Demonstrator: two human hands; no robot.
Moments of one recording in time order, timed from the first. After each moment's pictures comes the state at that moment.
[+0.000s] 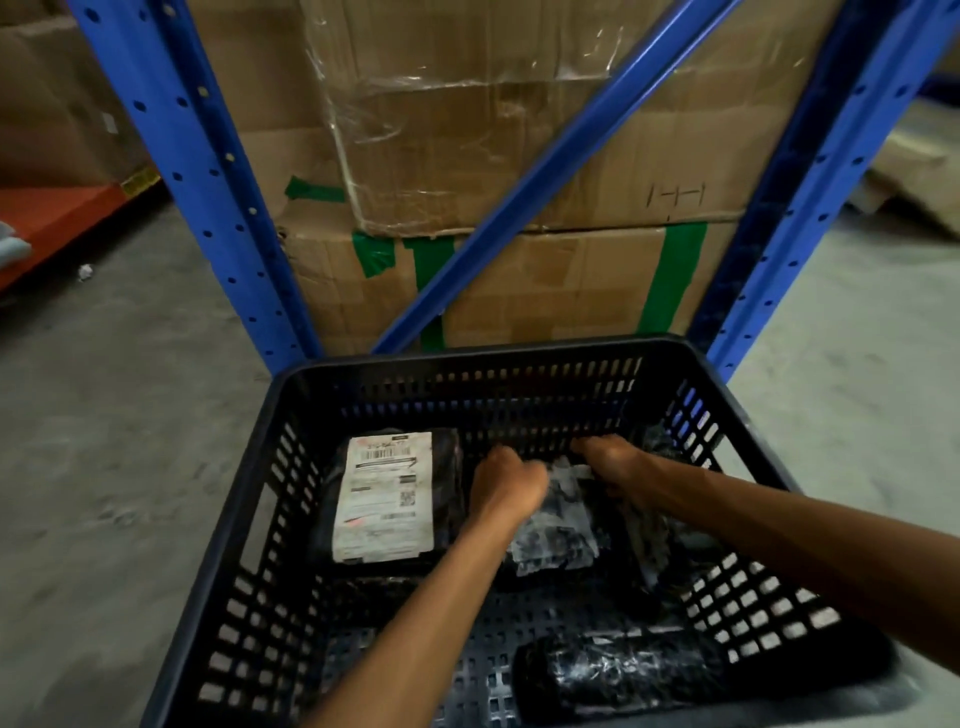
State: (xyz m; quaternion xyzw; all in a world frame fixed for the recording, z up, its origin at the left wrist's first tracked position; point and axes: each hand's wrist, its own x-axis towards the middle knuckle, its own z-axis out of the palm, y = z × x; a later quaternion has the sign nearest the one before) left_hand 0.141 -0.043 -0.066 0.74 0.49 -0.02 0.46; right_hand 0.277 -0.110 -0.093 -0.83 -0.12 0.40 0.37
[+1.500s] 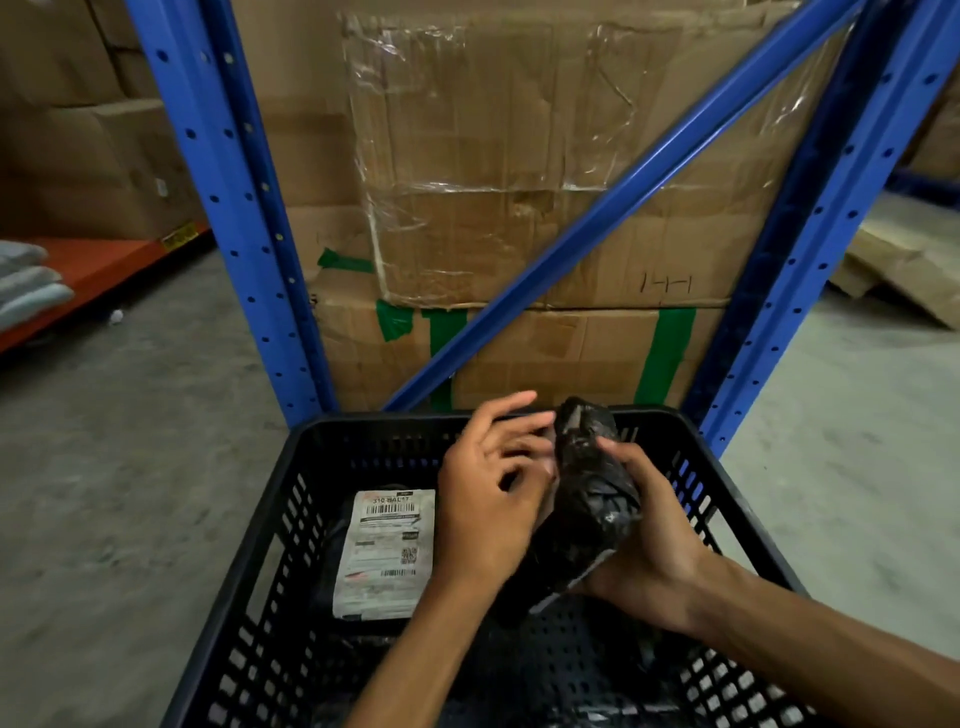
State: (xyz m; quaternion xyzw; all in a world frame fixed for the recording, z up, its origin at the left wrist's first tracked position) left_hand 0.097 -0.061 0.025 0.68 0.24 0.39 0.57; right_hand 0.216 -0.159 0.011 -0.44 -0.10 0.63 0.63
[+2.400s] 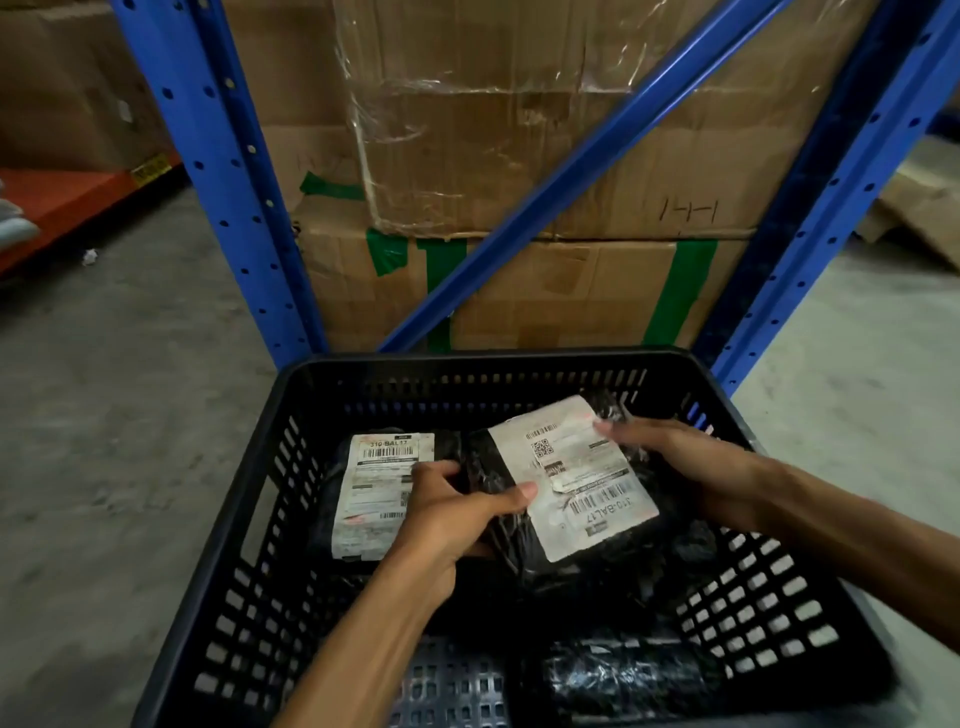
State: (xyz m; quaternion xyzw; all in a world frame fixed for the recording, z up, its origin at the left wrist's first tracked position) left_hand 0.068 -0.049 -0.033 0.51 0.50 0.13 0.68; right_hand 0.281 -0.170 -0.011 -0.65 -0.22 0.55 0.48
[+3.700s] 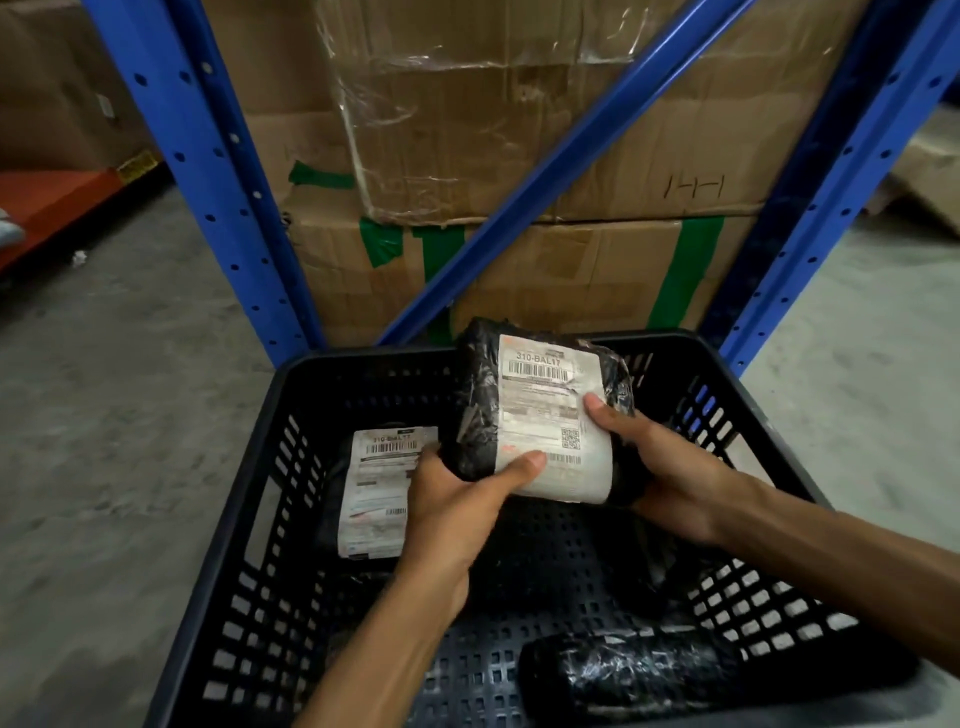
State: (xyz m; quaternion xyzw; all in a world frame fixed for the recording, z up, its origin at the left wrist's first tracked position) left_hand 0.063 -0.060 -0.017 0.53 0.45 0.25 0.67; right_hand 0.243 -0.150 -0.024 -0.54 -0.12 0.57 0.61
